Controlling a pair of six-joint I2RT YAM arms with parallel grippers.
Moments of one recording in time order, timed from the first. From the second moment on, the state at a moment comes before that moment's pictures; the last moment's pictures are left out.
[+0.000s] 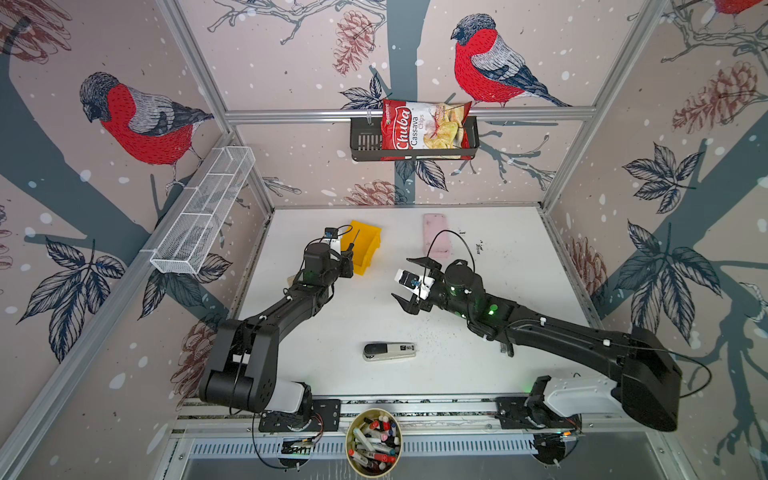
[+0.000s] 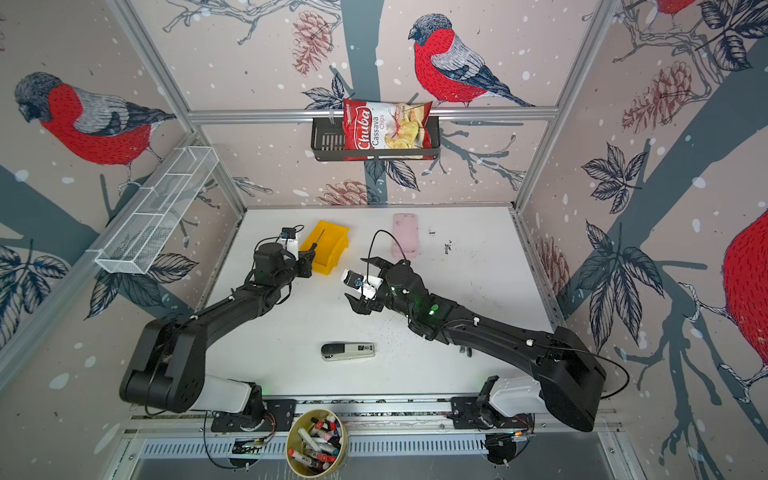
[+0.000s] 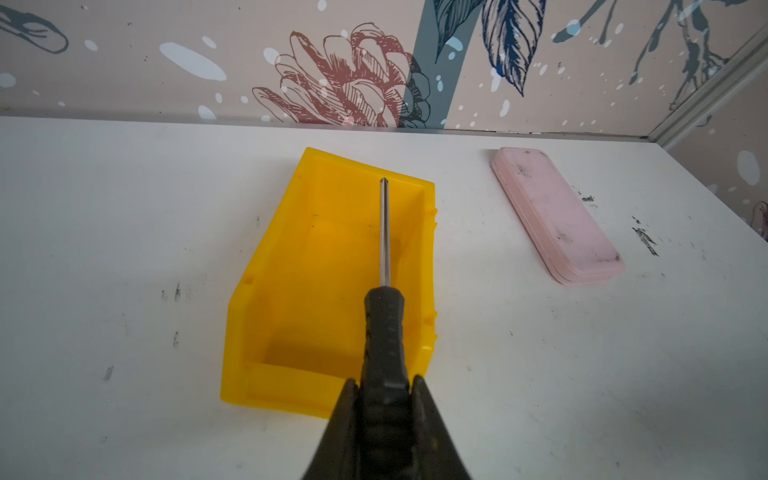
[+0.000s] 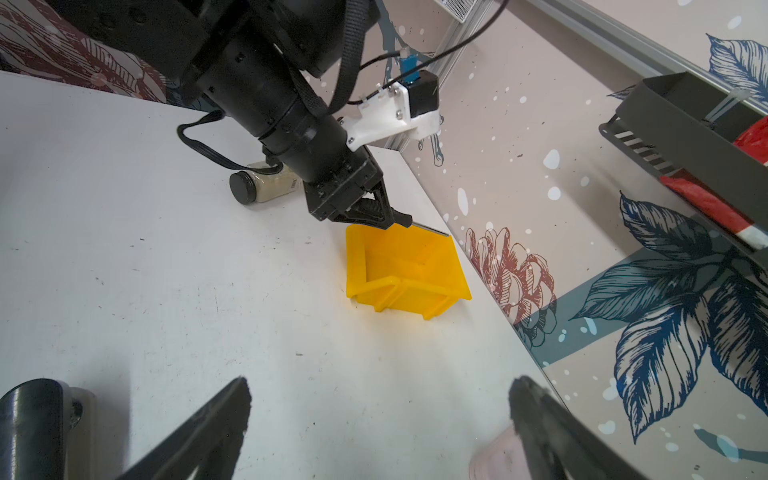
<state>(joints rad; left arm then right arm) -0.19 1.47 0.73 0.28 0.15 -0.17 0.98 1.32 0.84 0.20 -0.01 -0.55</state>
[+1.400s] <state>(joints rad) -0.23 1.85 1.13 -0.02 0.02 -0.73 1.00 1.20 0.76 0.17 0.07 -0.55</state>
